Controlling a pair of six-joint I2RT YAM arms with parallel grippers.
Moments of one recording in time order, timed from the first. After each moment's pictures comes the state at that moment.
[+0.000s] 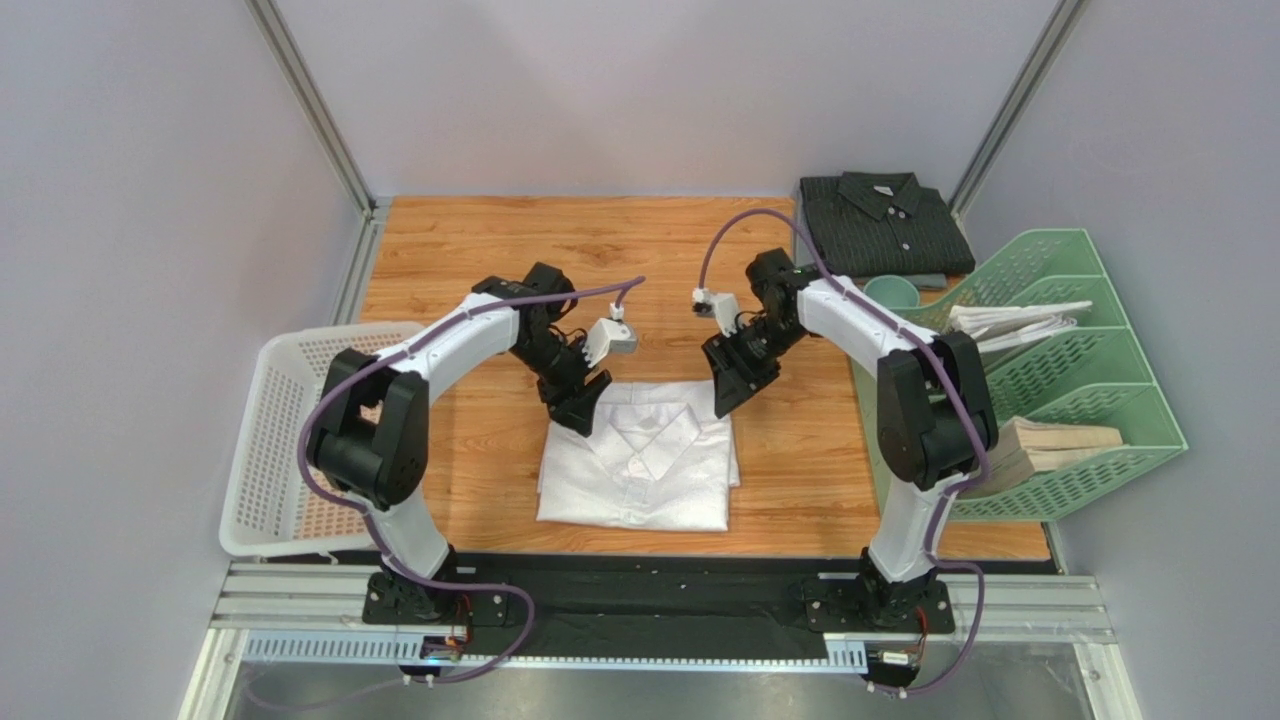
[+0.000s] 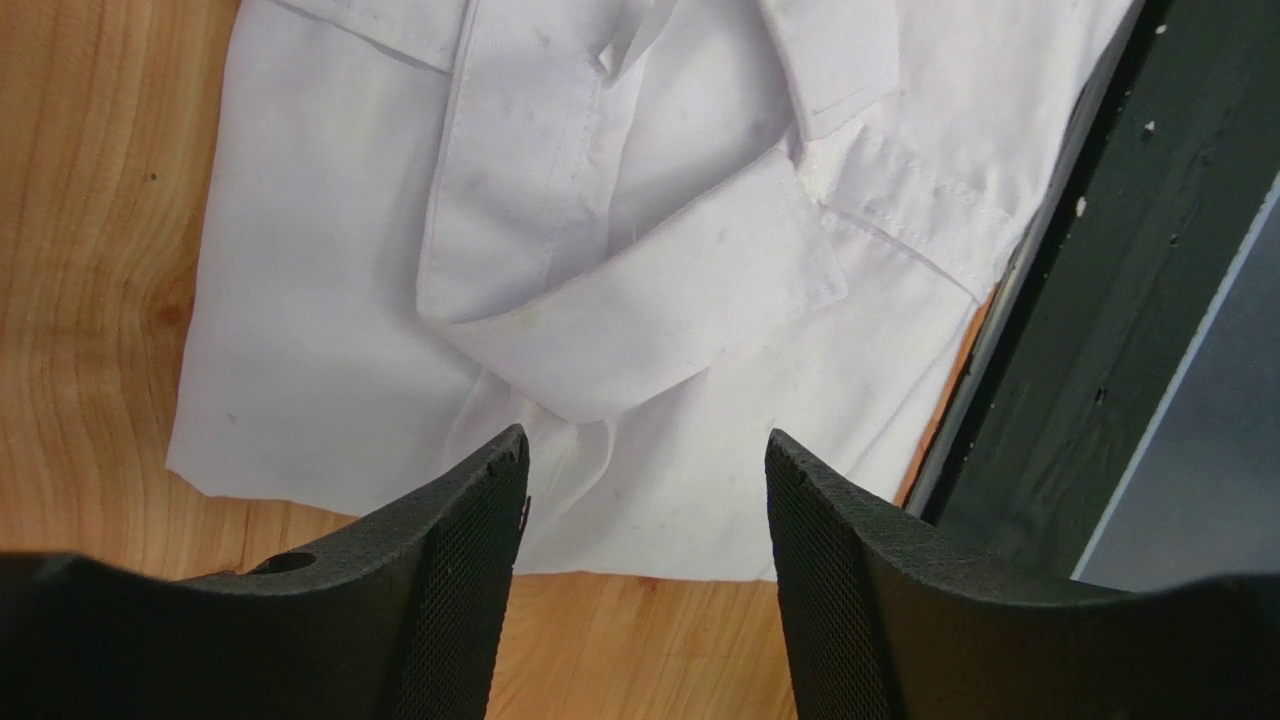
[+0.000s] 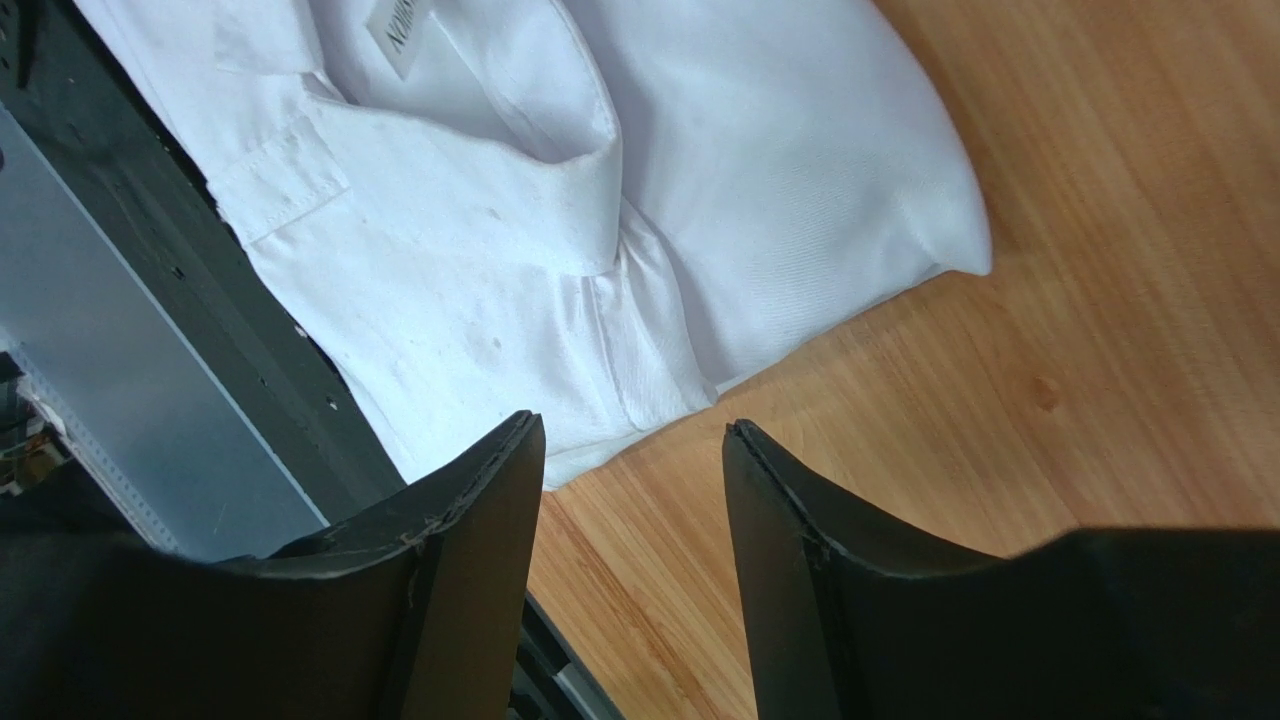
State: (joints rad) left arm -0.43 1.70 1.25 -0.96 0.63 0.69; right arm 0.35 1.84 1.41 -1.00 -0.61 -0.37
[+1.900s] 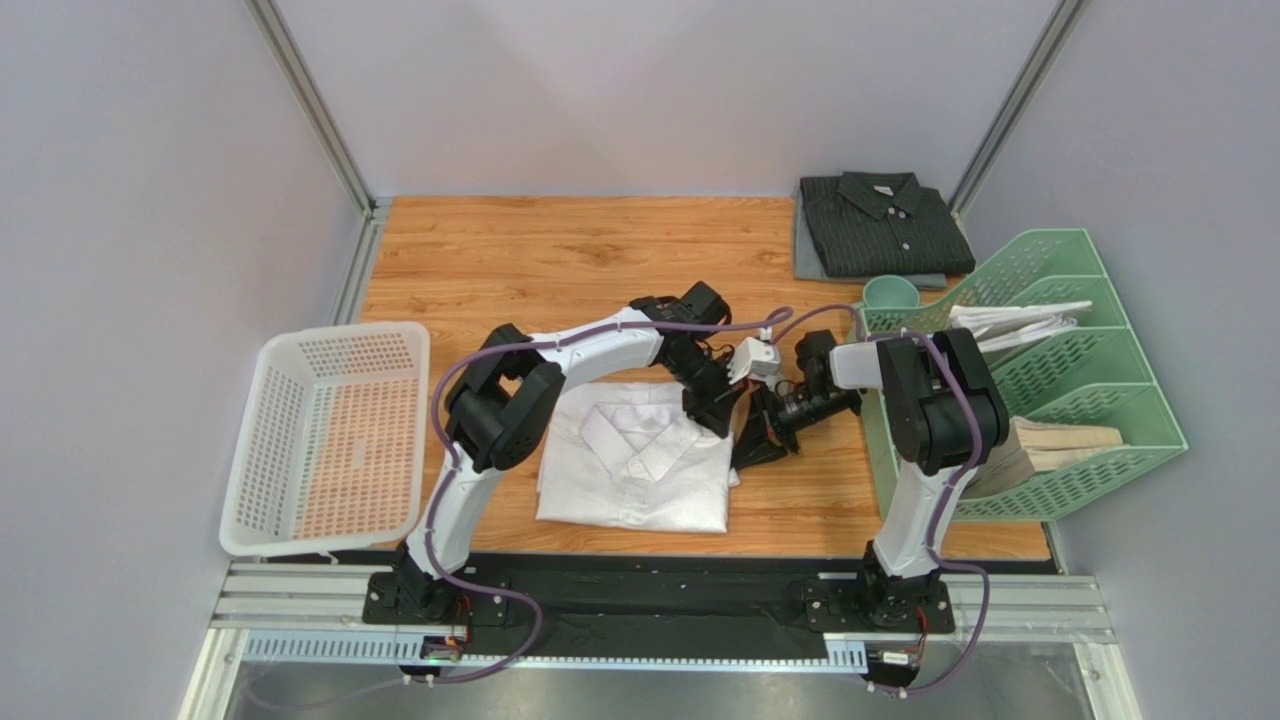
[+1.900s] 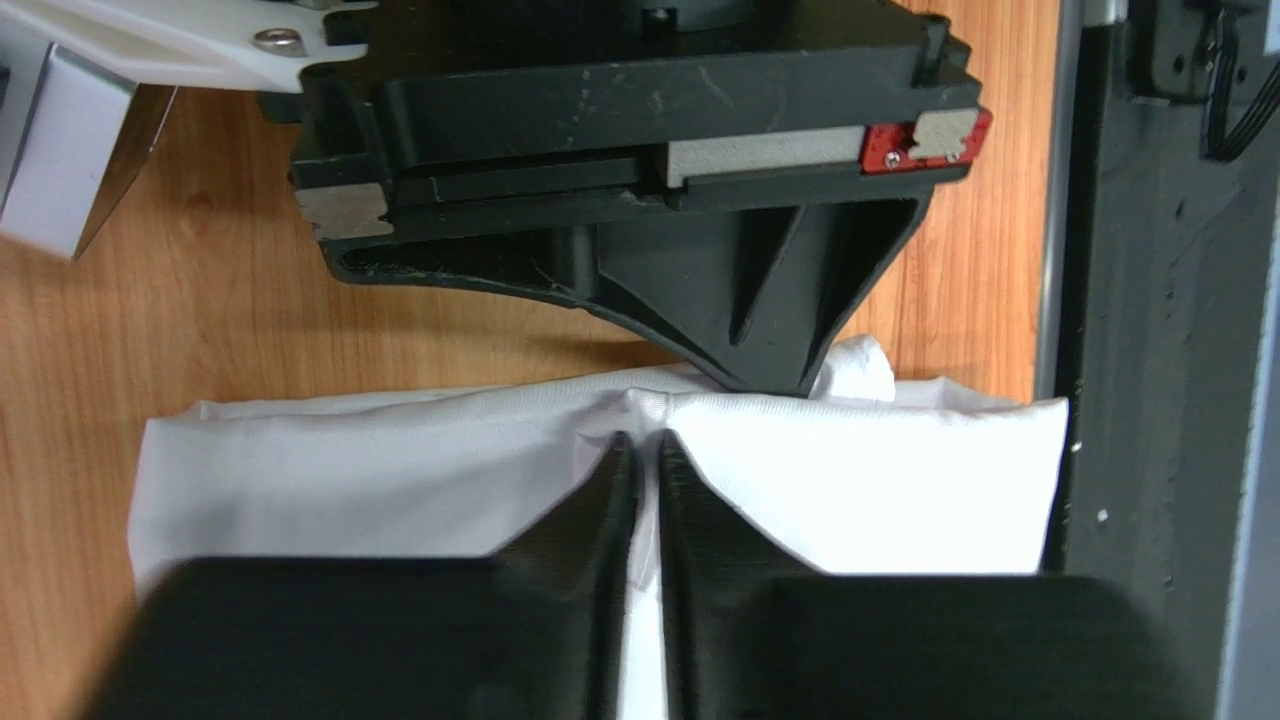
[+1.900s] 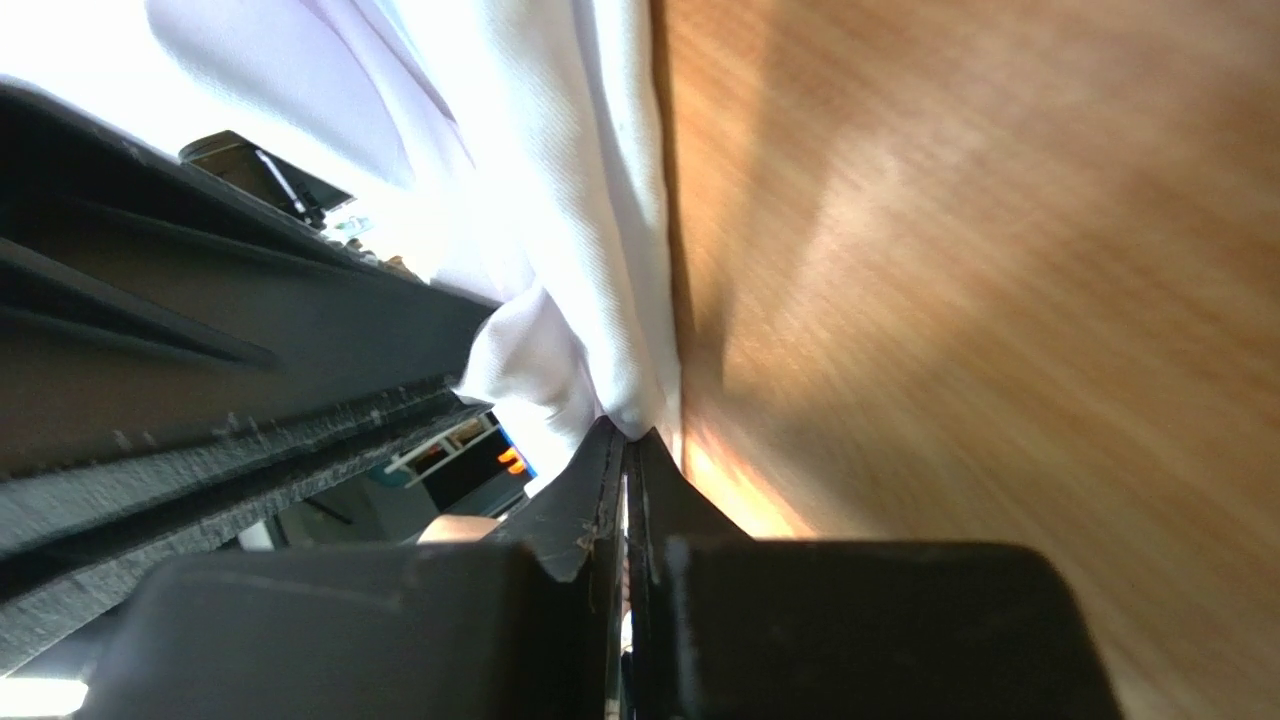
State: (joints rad) left arm -0.82 2.20 1.70 -0.67 0.75 0.48; right arm 0.18 1.90 0.89 -0.61 -0.99 0.15
